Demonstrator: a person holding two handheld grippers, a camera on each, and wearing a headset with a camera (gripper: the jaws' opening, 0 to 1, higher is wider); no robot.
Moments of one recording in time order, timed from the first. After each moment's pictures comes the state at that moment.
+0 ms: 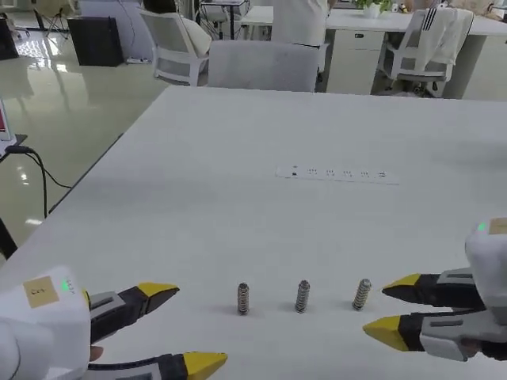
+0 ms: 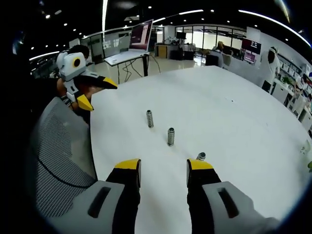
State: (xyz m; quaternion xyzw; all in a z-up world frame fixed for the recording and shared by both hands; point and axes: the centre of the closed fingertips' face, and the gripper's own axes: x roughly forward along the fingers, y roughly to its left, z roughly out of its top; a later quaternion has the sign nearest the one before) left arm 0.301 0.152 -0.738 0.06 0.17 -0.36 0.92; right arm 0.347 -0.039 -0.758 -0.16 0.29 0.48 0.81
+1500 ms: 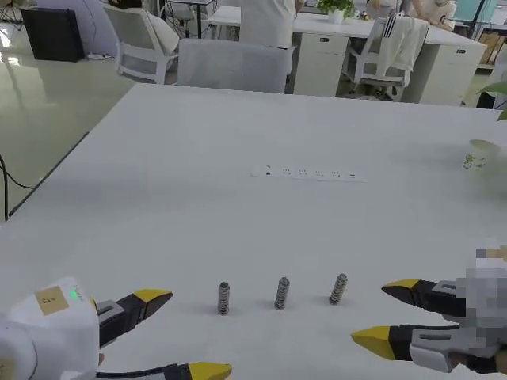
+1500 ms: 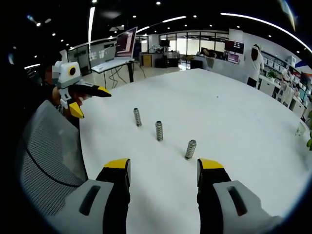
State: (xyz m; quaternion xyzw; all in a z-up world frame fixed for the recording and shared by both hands) left arm 0.309 0.137 -0.758 0.02 0.17 -0.39 0.91; right arm 0.349 -0.053 -0.775 -0.13 0.27 0.43 0.85
